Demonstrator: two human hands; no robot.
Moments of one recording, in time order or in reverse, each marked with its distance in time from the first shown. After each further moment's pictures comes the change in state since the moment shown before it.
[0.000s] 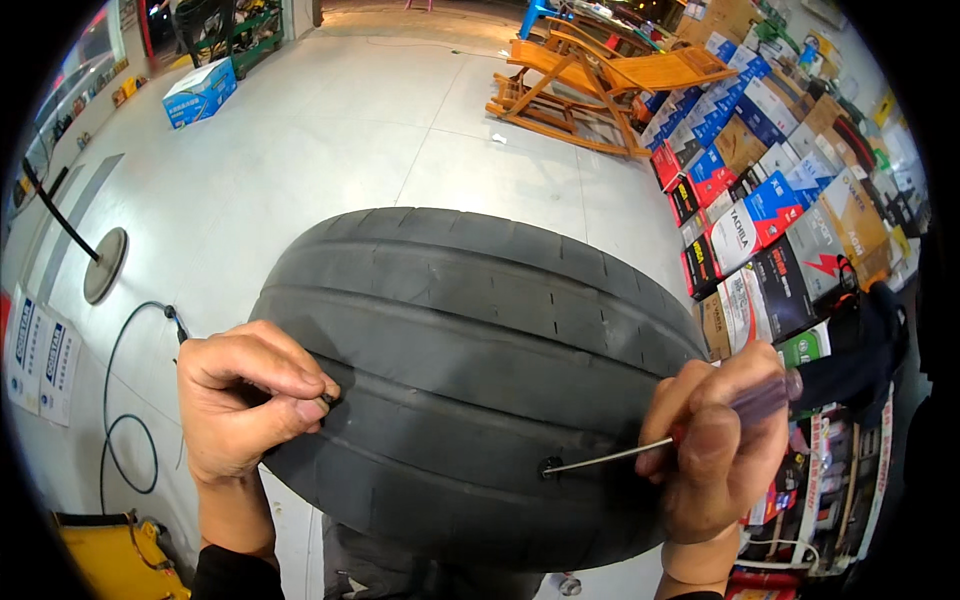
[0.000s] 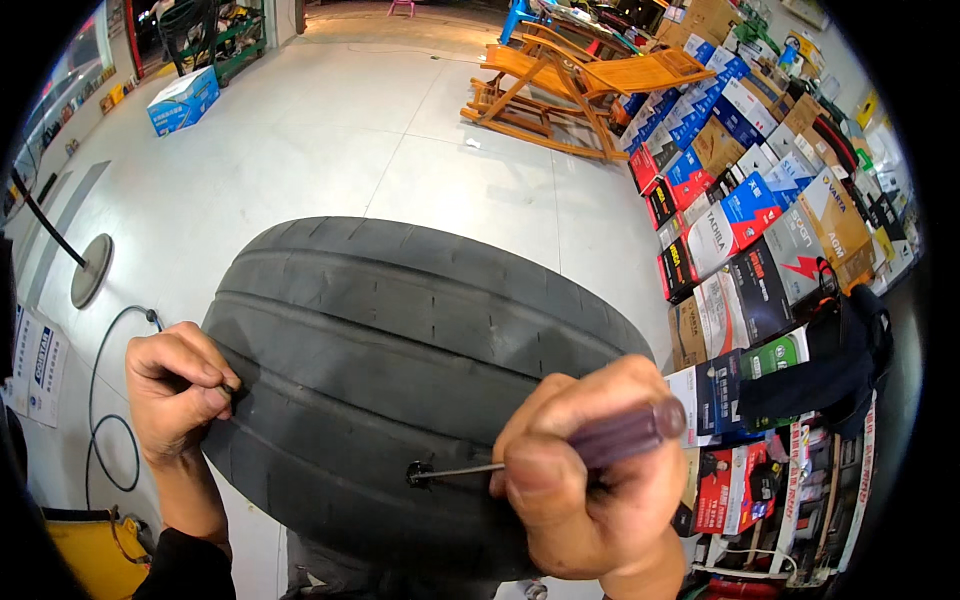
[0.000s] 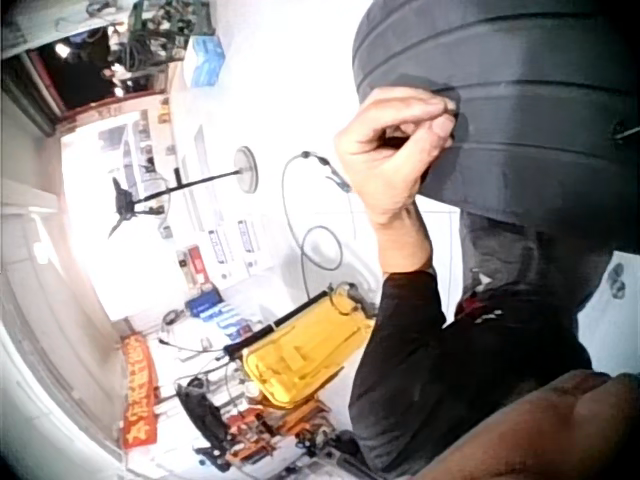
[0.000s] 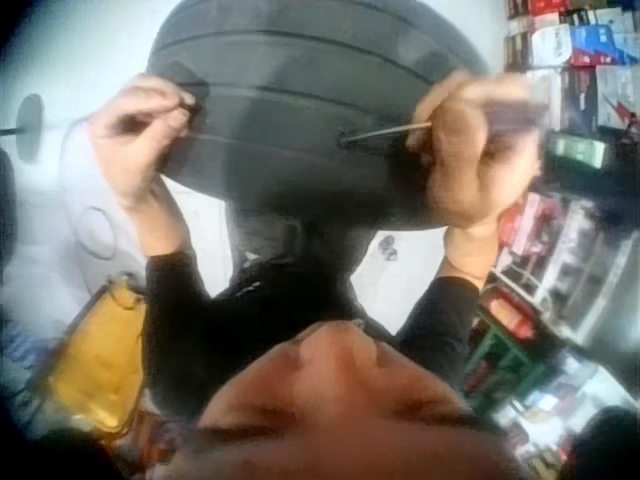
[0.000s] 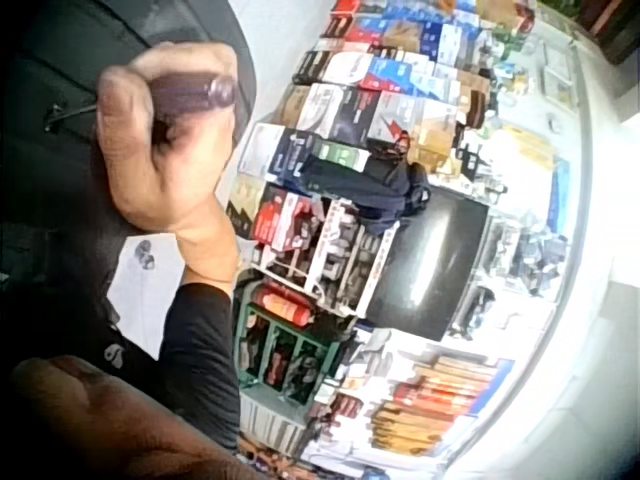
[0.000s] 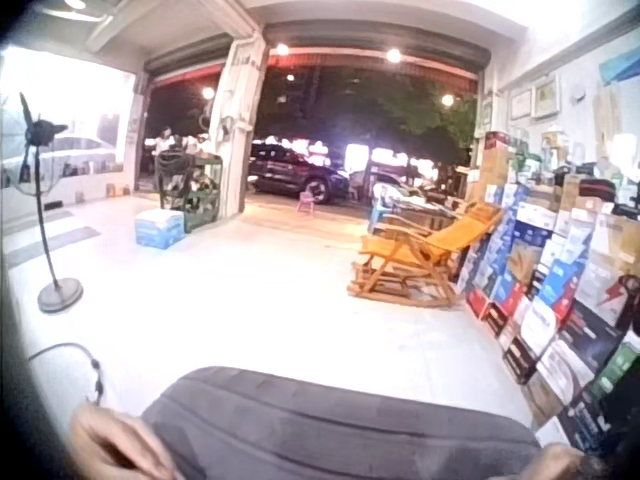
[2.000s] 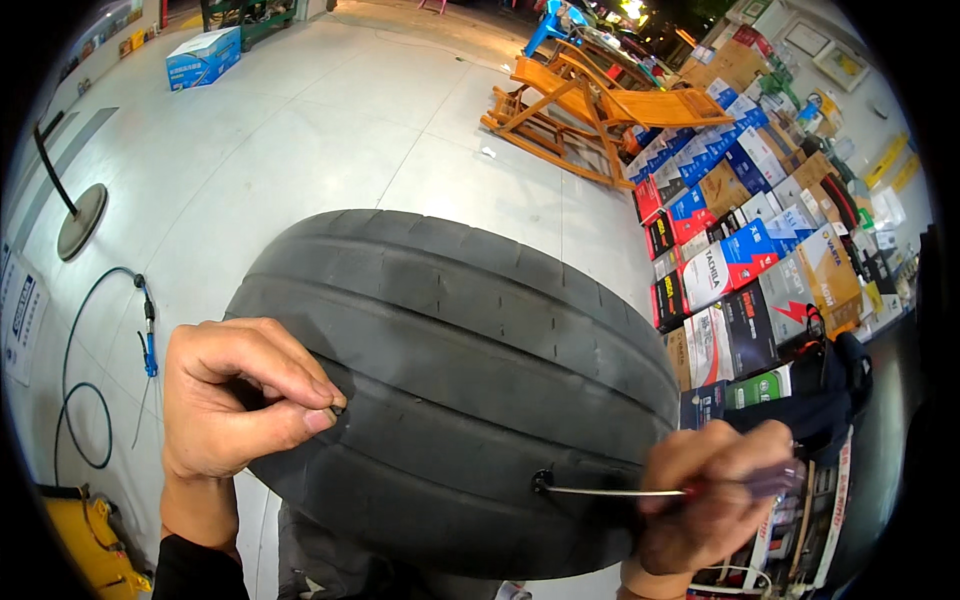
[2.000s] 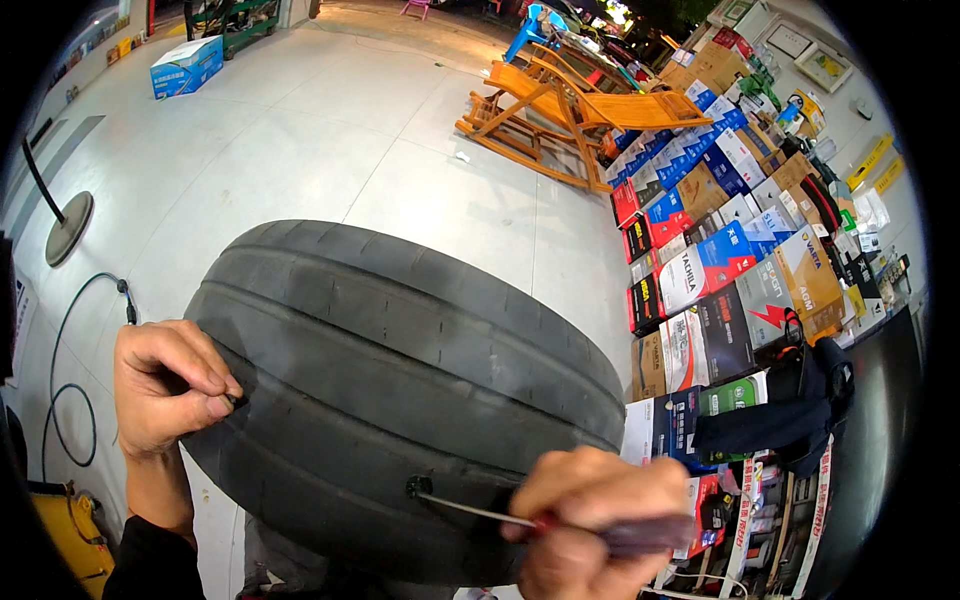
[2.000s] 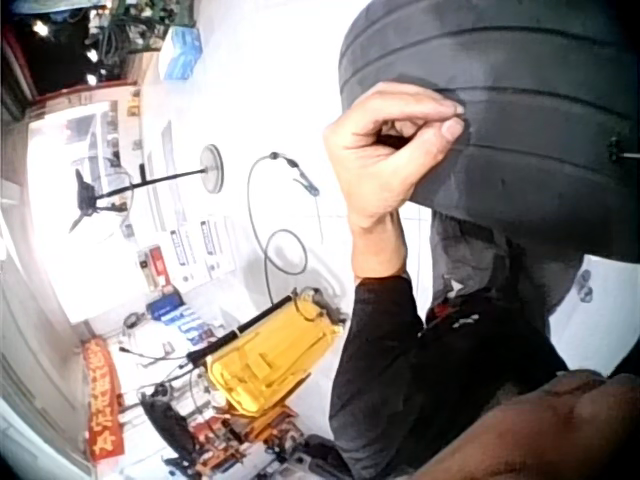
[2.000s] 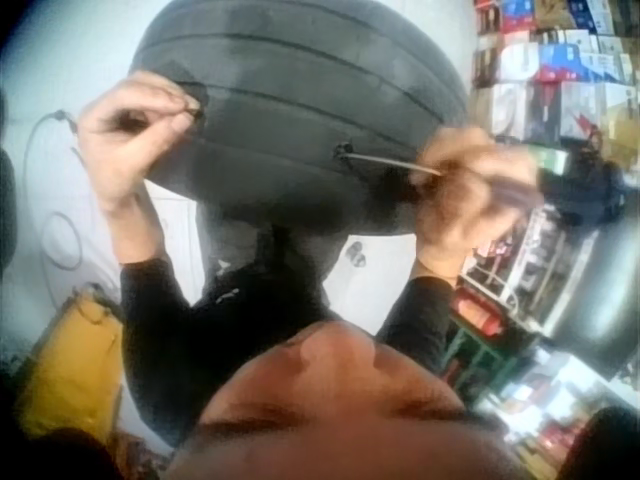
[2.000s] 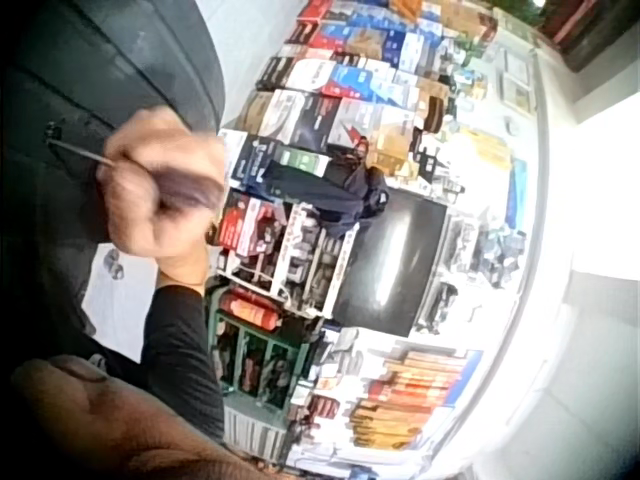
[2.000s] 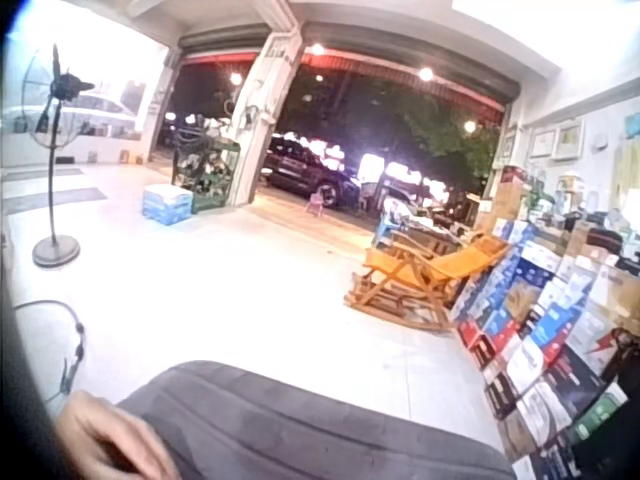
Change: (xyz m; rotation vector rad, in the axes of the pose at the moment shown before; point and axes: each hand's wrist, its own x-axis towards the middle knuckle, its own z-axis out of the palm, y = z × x) left_hand 0.002 -0.002 -0.006 0.041 -0.055 0.046; right_hand -0.005 -0.010 0.026 -0.212 0.148 -0.119
